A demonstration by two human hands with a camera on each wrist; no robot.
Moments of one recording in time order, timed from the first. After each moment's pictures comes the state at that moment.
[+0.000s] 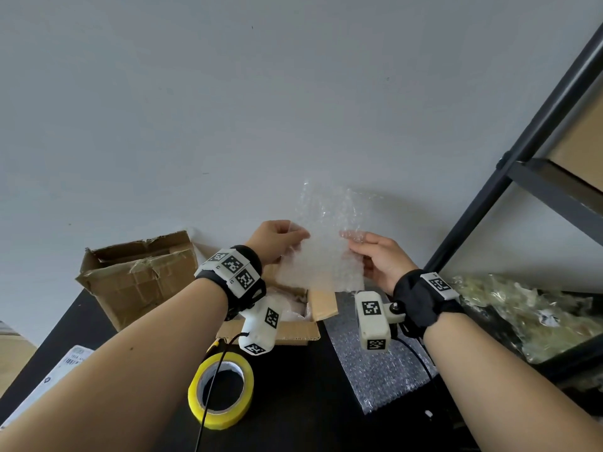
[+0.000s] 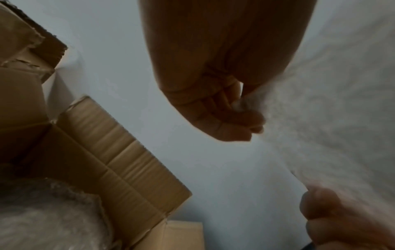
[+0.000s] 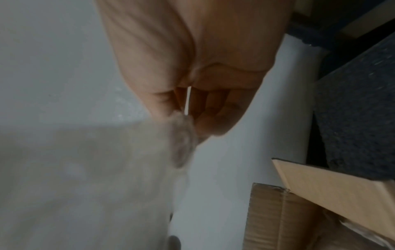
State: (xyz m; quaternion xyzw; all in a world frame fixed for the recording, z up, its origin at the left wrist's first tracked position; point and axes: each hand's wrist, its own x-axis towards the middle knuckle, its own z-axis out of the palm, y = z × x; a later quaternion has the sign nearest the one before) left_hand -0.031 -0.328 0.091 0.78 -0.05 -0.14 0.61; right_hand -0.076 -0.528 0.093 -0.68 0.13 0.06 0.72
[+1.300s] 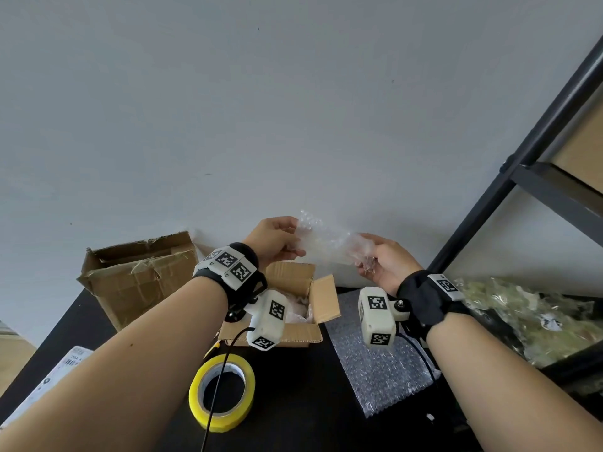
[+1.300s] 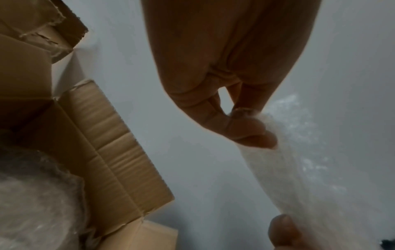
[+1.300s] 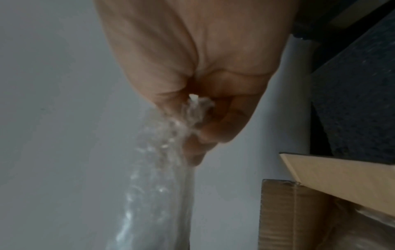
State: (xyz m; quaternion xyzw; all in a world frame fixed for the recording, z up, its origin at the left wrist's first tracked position) left_hand -0.028 -0.322 0.092 0.69 -0.03 -0.18 0.70; right_hand -0.069 -0.528 0.098 -0.62 0.20 0.06 0.76
